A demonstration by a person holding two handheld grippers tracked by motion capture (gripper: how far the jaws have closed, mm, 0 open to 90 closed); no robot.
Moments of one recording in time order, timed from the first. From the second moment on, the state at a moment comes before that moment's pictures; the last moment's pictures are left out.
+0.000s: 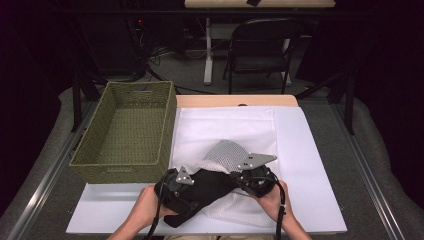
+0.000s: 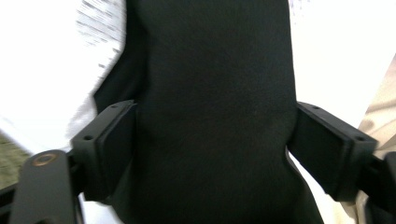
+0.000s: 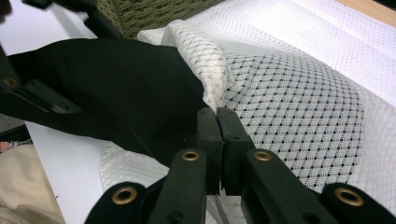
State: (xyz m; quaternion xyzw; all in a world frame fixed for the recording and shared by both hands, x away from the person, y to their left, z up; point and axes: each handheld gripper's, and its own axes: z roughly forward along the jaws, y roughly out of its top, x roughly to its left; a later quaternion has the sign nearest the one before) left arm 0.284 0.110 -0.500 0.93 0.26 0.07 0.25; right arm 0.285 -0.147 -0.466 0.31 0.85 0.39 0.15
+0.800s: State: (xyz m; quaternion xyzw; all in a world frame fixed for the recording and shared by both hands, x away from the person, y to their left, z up) left arm 0.293 0.096 -0.494 0.91 0.27 0.08 0.30; right arm 0.285 -0.141 -0.465 0.30 0.85 0.40 0.14
